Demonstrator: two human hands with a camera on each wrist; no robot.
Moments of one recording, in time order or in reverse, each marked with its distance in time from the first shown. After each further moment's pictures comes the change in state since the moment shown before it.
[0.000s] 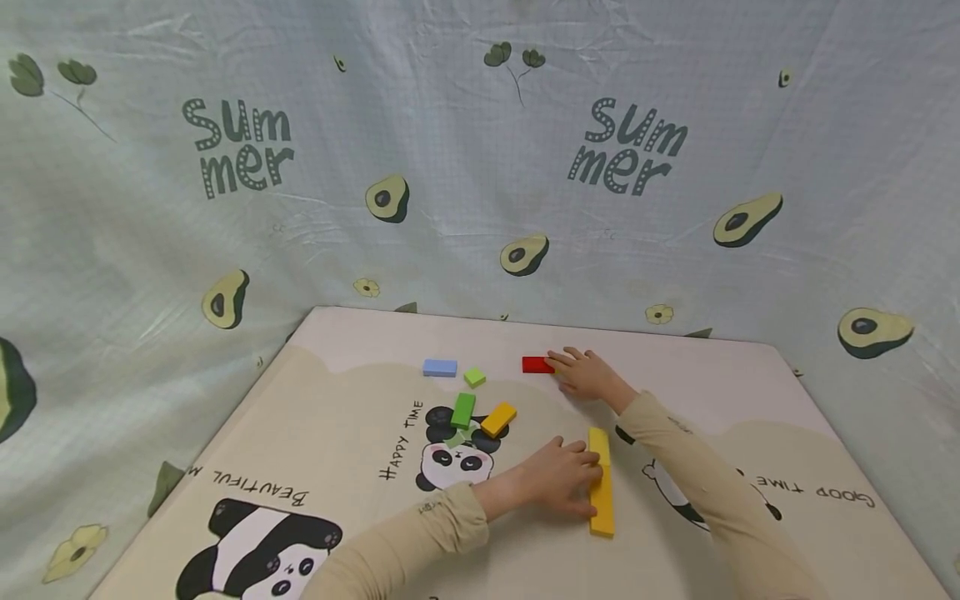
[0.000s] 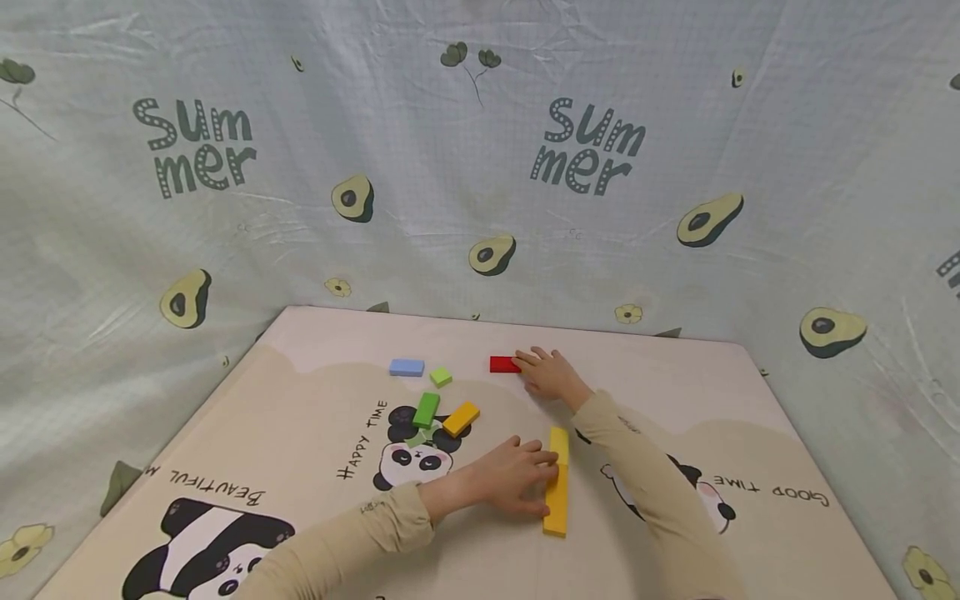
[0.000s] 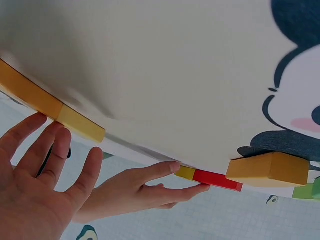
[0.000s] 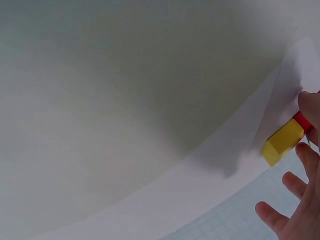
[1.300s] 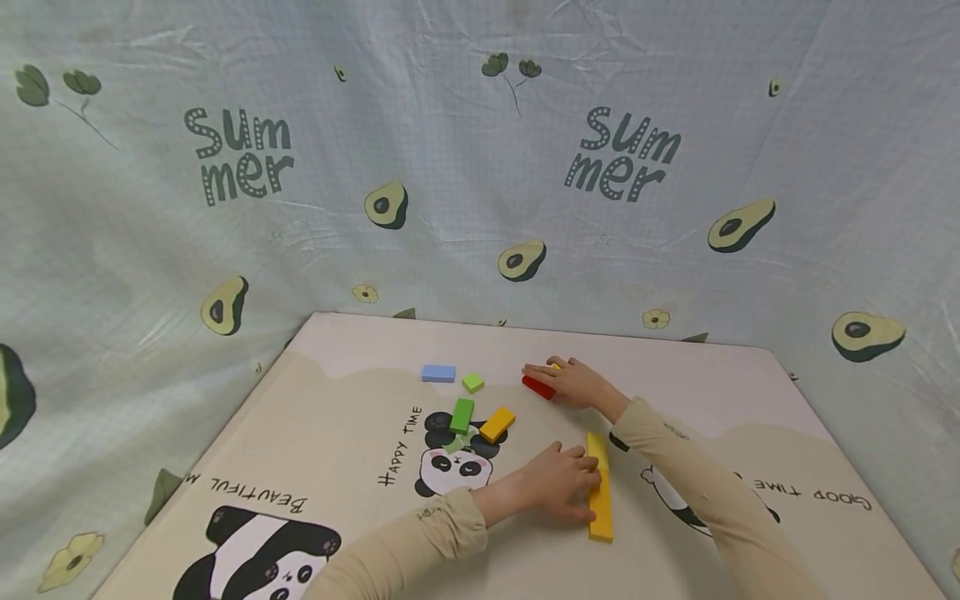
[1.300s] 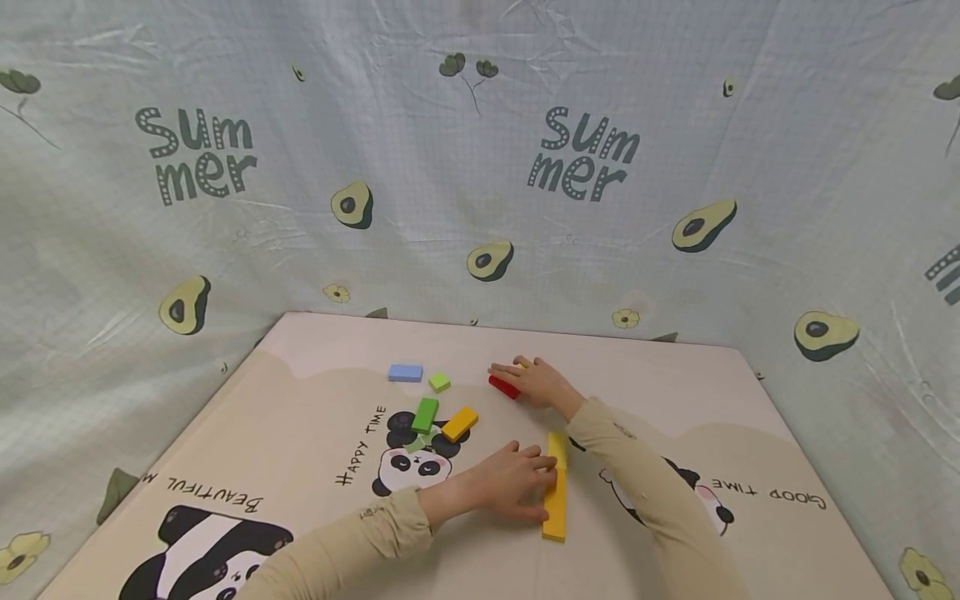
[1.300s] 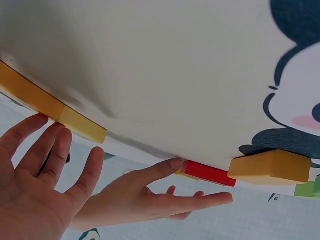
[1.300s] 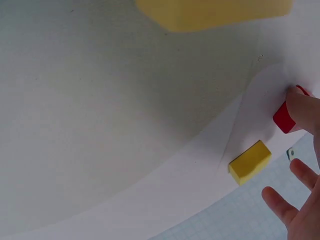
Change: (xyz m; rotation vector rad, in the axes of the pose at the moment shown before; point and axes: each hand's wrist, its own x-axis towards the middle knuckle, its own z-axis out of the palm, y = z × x) left_hand -0.001 -0.001 0.000 0.041 0.015 0.029; right_hand 0.003 -0.012 -0.003 0.064 0.109 -0.166
